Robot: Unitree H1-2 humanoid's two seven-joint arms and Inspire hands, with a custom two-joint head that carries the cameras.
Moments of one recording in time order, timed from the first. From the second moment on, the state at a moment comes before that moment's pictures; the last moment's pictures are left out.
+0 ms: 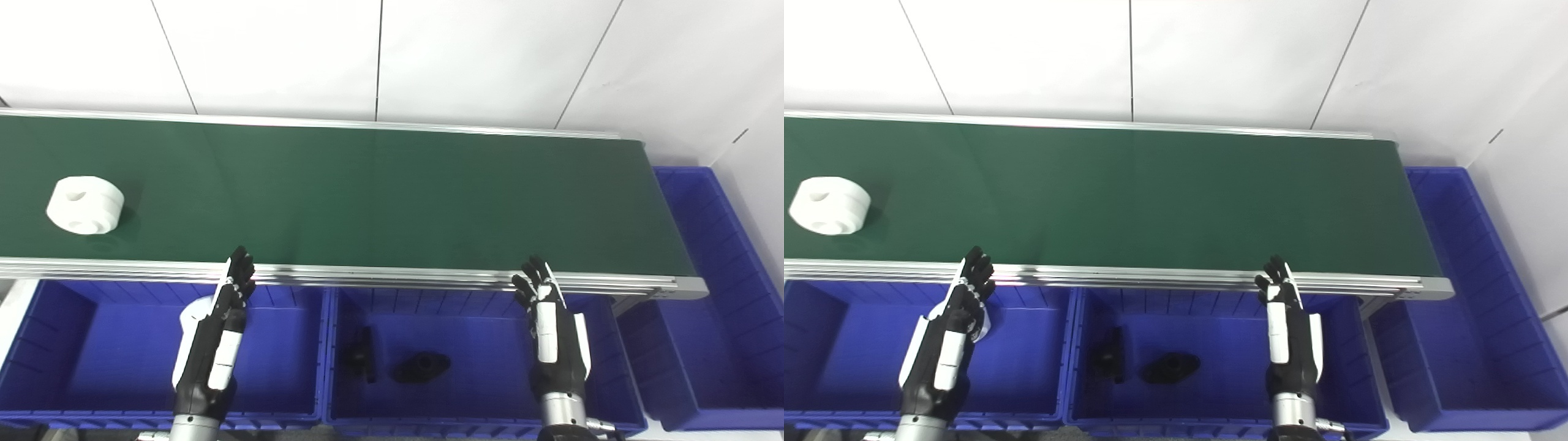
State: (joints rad) left arm 0.44 0.03 -0.08 -0.16 -0.04 -0.29 -0.08; right arm 0.32 0.07 0.06 -0.19 -0.03 0.02 -0.10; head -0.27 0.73
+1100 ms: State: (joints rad) left arm 0.44 -0.07 -0.15 -0.01 0.20 -0.42 0.06; right arm 0.32 -0.05 -0.05 -0.01 0.16 -0.15 0.03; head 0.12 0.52
